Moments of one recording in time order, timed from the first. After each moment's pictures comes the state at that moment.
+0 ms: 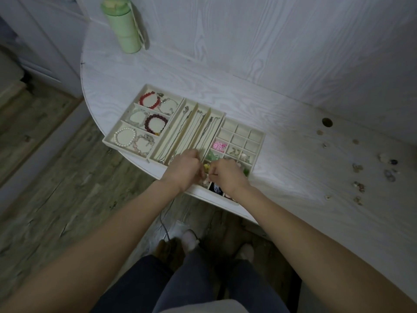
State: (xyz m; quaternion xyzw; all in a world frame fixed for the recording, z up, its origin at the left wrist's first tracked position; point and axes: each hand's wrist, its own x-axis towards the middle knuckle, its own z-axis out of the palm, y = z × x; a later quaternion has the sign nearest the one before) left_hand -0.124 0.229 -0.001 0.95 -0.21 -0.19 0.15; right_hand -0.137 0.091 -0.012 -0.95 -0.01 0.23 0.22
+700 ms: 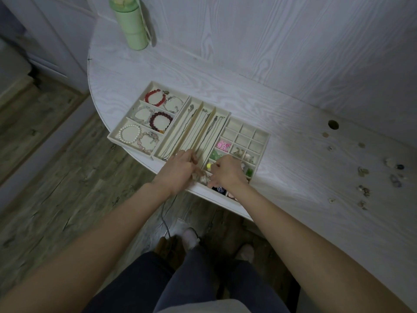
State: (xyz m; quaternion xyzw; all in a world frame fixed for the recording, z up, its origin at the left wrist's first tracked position) left_hand -0.132 0.253 -0.005 0.95 -0.24 -0.18 0.10; right_hand -0.130 0.104 -0.012 -0.87 0.16 0.27 0.38
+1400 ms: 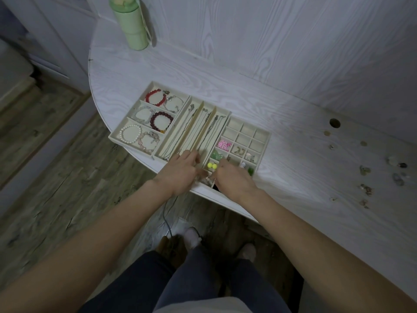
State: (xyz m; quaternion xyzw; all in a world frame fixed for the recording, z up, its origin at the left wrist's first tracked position) left_hand -0.133 0.248 0.006 0.93 -0.31 -0.19 -0.02; right_hand -0.151 0.091 0.003 -0.96 -0.15 0.22 0.03
